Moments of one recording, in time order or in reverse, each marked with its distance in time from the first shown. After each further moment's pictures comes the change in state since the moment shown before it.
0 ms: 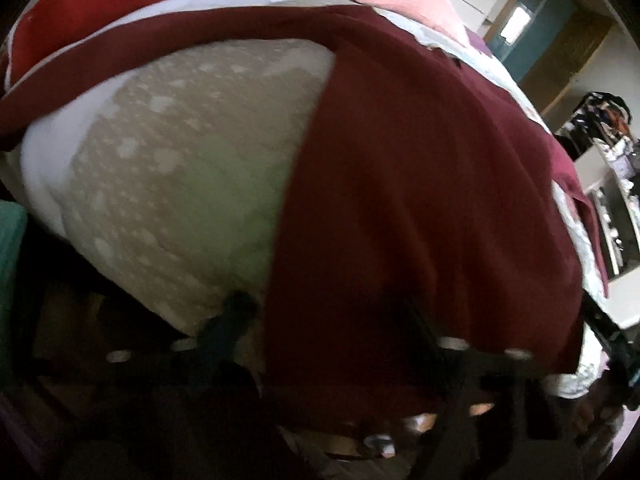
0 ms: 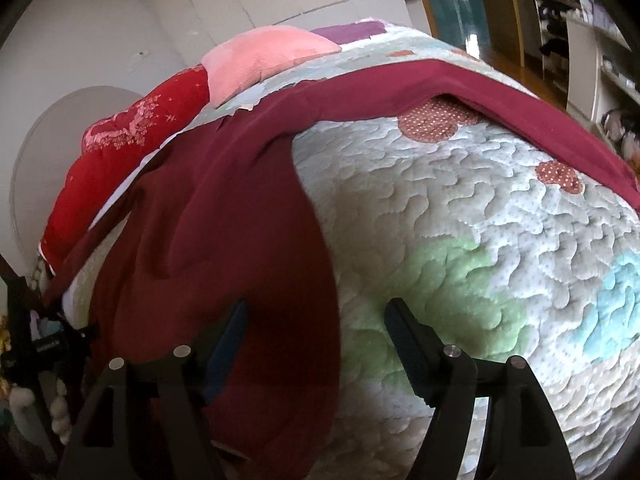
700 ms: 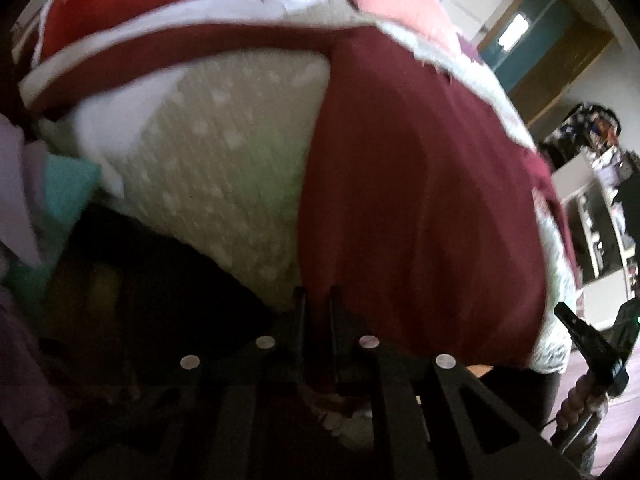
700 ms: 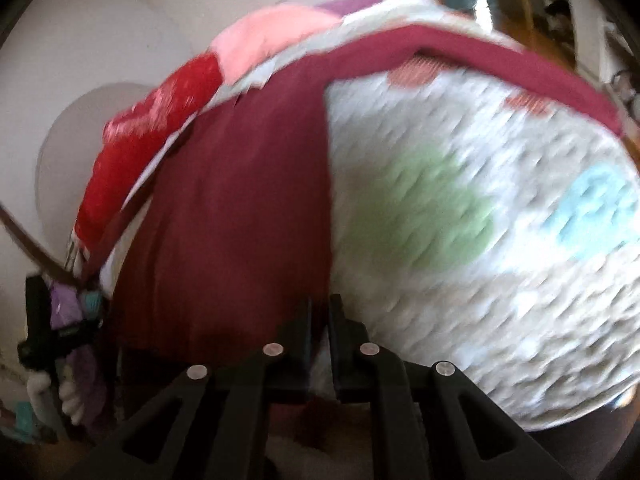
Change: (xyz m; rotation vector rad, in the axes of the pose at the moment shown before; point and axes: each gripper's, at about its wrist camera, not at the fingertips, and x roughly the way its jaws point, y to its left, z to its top) left arm -0.067 0.028 -0.017 -0.049 -0.020 -0.050; right arm -0.046 -0.026 -0.027 0.086 0.090 0.100
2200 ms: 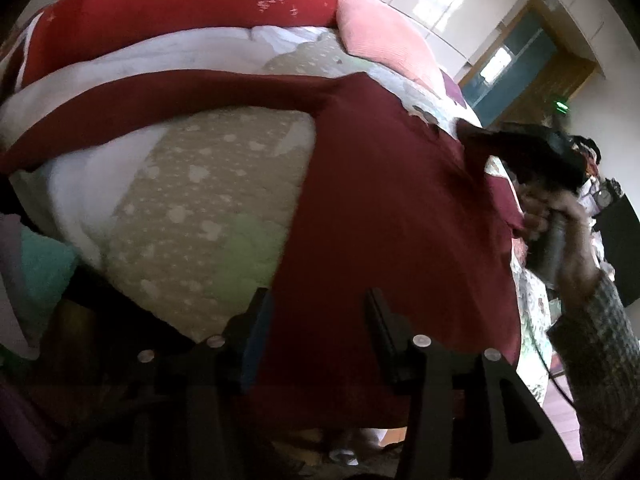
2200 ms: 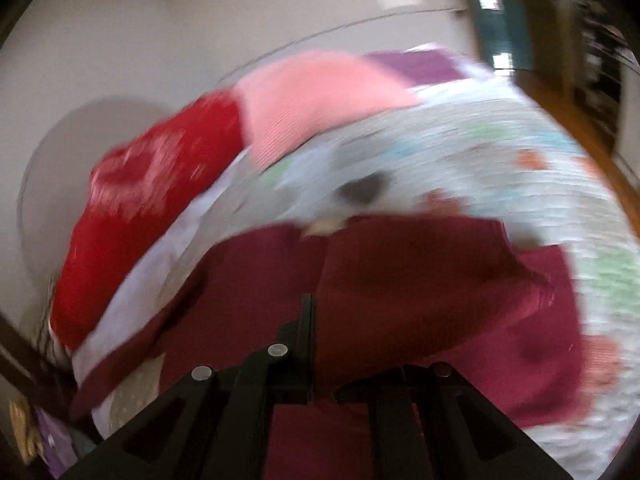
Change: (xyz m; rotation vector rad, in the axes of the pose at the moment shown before) left arm 0.007 0.004 0.041 -0.033 -0.092 -0.097; right arm 0.166 0.166 0.250 -0.169 -0.076 0.002
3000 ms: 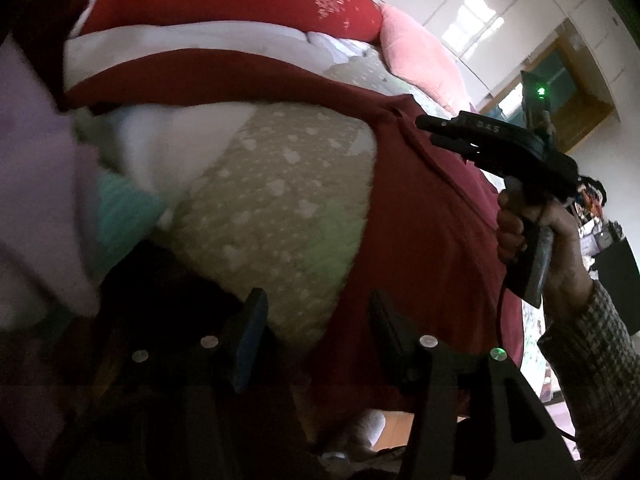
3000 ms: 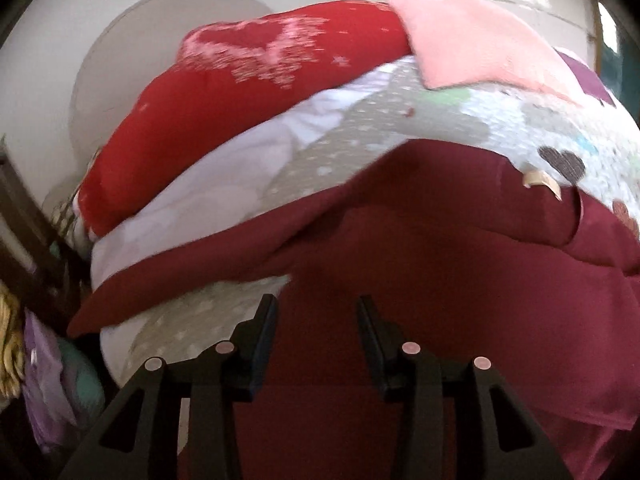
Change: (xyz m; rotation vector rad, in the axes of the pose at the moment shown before) left arm -0.026 0.060 -0.024 -0.140 -0.048 0.001; right arm 0.069 0.151 -0.069 -0.349 0.208 0.176
